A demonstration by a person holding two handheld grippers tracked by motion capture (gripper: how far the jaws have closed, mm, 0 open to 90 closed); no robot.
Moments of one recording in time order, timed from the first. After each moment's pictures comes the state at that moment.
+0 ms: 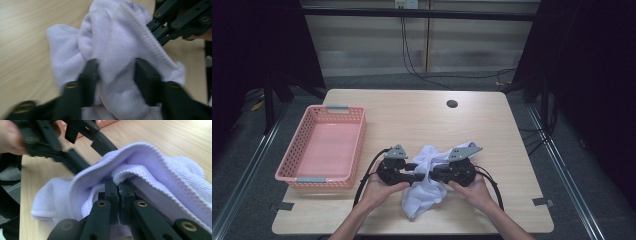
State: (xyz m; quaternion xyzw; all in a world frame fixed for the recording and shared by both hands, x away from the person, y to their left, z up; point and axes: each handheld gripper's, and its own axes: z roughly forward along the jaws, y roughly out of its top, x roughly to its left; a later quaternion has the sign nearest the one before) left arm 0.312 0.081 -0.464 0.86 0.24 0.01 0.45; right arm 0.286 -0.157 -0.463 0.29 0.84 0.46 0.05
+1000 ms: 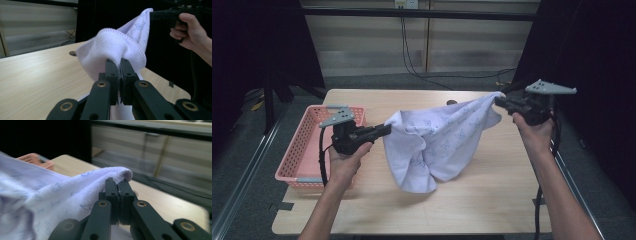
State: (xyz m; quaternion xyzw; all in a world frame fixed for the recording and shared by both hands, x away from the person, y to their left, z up) left arm 0.323 0.175 -0.349 0.72 0.31 0.07 0.62; right arm 0.340 -0.305 -0.304 0.42 0.71 0.49 0.27
